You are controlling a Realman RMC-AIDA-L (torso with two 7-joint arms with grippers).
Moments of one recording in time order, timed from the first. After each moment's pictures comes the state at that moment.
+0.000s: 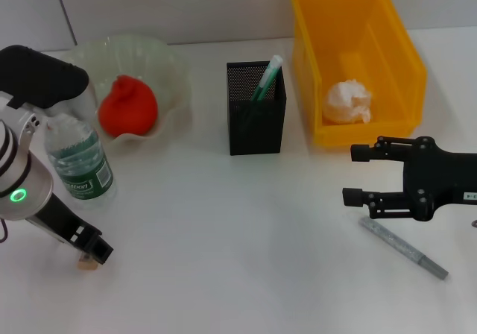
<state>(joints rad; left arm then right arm) -0.61 -2.08 1.54 1.33 2.77 1.65 -2.88 0.37 2.08 -0.65 -0.87 -1.98 -1.76 1.32</state>
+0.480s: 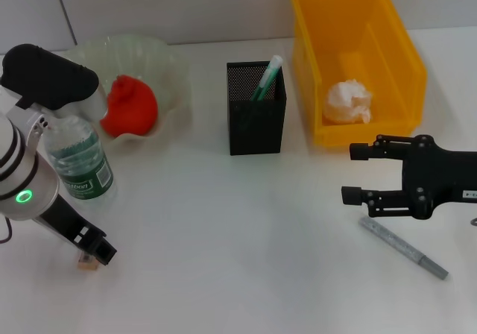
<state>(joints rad) -0.61 -2.08 1.57 1.33 2.77 1.65 -2.88 0.38 2.08 -0.64 -0.87 -1.98 -1.77 1.33</state>
